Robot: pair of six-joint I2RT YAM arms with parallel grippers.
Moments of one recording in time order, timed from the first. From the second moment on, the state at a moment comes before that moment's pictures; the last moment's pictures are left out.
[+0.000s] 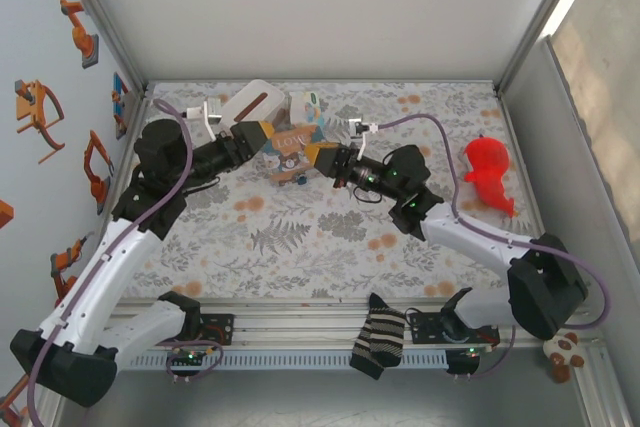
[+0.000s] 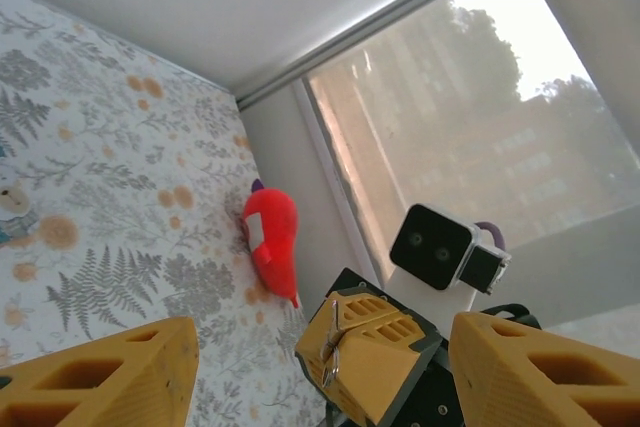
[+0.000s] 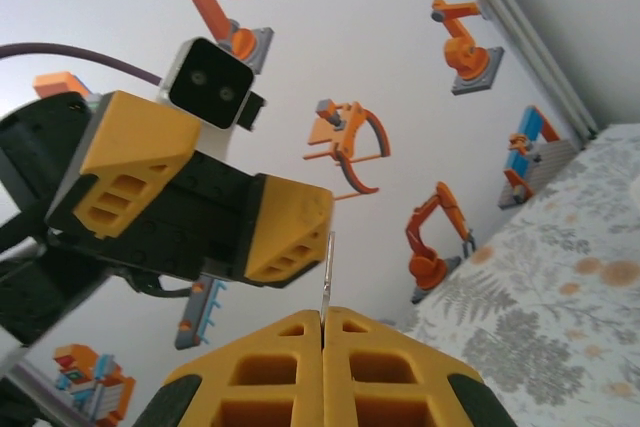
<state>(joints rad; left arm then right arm) -0.45 0.99 1.03 -0.19 0.54 -0.94 0.71 1.33 0.79 0.77 -0.55 0.83</state>
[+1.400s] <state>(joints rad) -0.54 1.08 1.05 -0.09 0.54 -0.95 0.72 1.50 0.85 1.04 -0.59 1.10</state>
